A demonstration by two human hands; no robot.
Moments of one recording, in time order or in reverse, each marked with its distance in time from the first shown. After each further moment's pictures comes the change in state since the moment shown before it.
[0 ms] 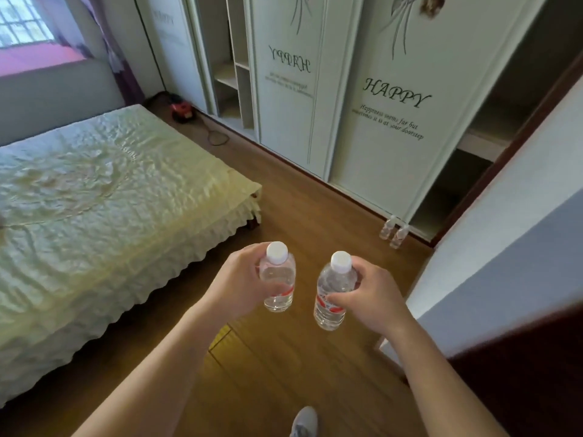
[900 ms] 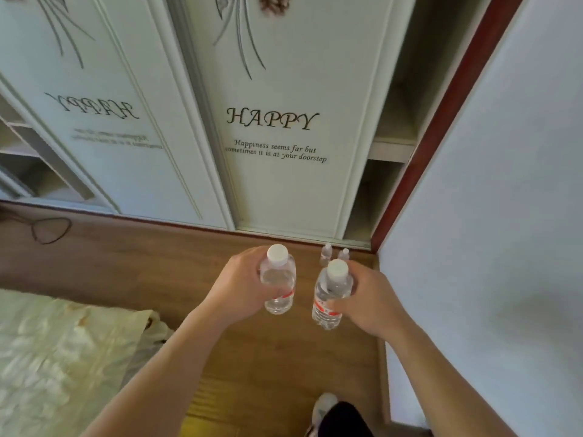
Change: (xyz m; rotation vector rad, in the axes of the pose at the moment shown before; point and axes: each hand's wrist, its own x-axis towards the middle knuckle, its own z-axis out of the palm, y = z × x) left_hand 0.610 0.054 0.124 0.163 -0.521 0.223; right_hand 0.452 0.132 -0.154 0.013 0.345 0.448
